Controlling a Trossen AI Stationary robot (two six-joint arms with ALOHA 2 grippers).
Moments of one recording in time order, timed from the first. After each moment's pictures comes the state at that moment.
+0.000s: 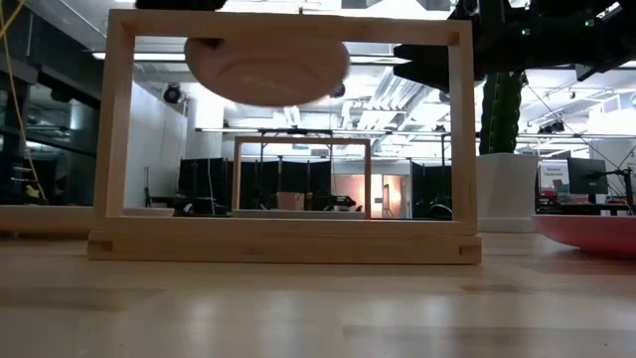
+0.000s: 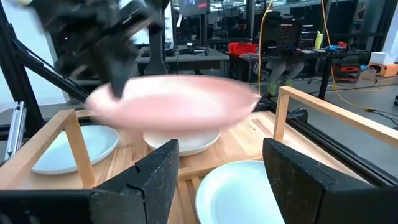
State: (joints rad) left arm -0.35 1.34 1.11 -0.69 -0.33 0.42; right arm 0.09 1.17 0.37 0.79 0.29 0.03
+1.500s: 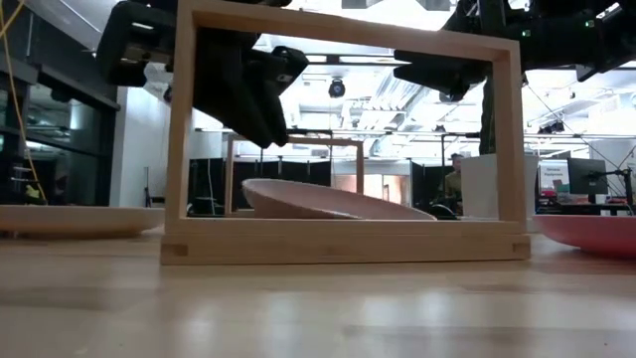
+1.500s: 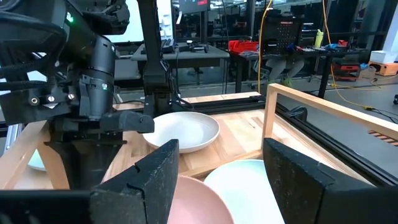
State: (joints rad) left arm -0.29 1.68 1.07 -0.32 -0.07 0.40; right arm 0.09 1.17 0.37 0.78 0.29 0.03
